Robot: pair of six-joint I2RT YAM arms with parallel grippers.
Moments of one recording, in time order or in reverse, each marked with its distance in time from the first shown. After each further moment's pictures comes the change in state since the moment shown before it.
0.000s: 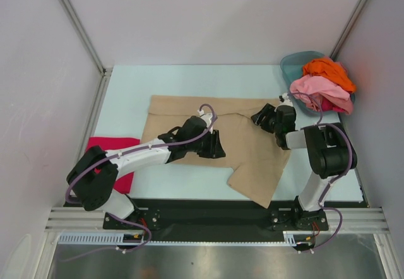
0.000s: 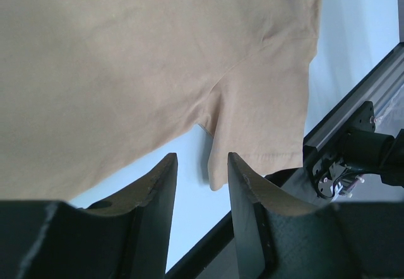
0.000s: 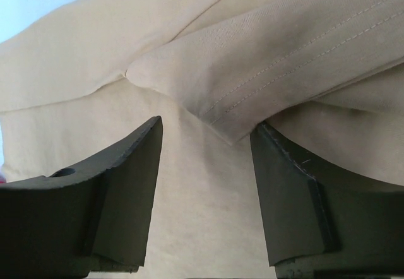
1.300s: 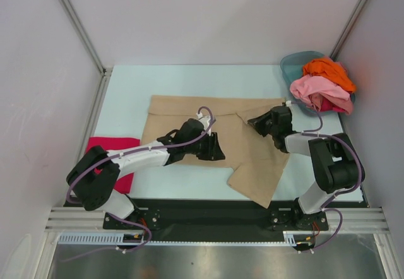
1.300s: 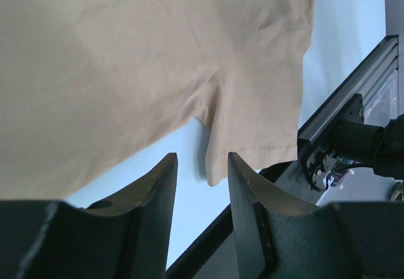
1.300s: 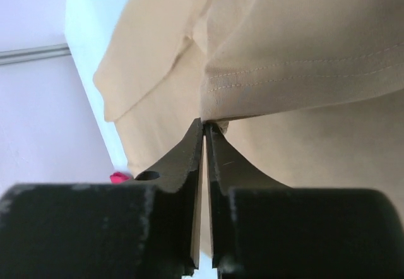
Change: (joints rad) left arm 0.018 0.000 -0.063 0.082 0.062 -0.027; right arm 0.078 -0.148 -0.023 -0.163 0.024 0.488
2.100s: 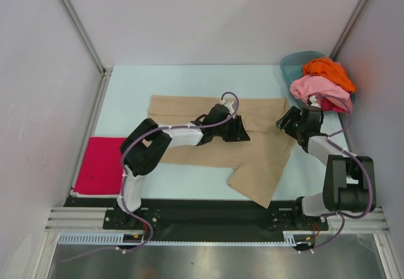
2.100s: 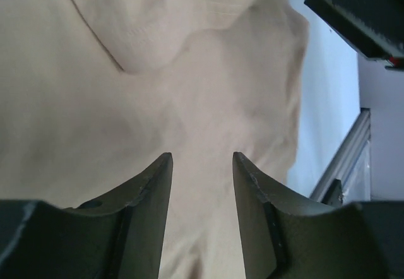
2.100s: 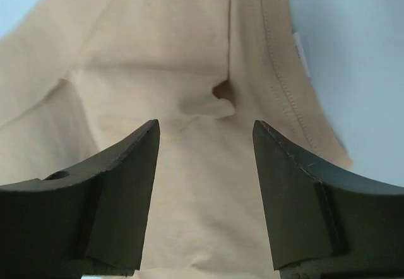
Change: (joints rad) left arm 0.011 0.524 0.423 0.198 0.047 -0.097; right arm -0.281 -0.230 -0.009 -0.335 0.018 -0.562
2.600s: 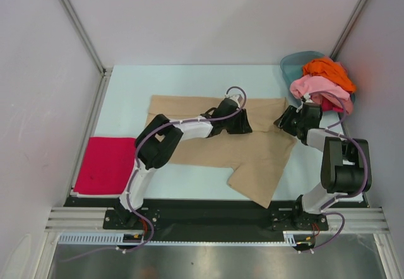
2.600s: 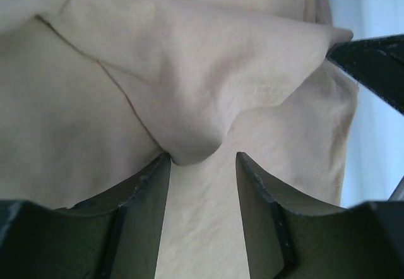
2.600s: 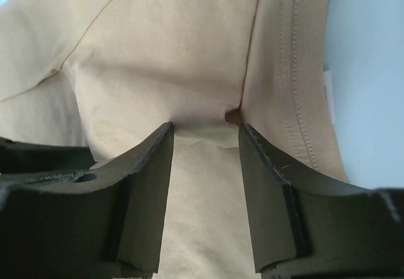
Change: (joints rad) left arm 0.008 0.205 0.270 -0.130 -0.150 0.064; right arm -0.044 0.194 0.073 0.066 -0.161 -0.116
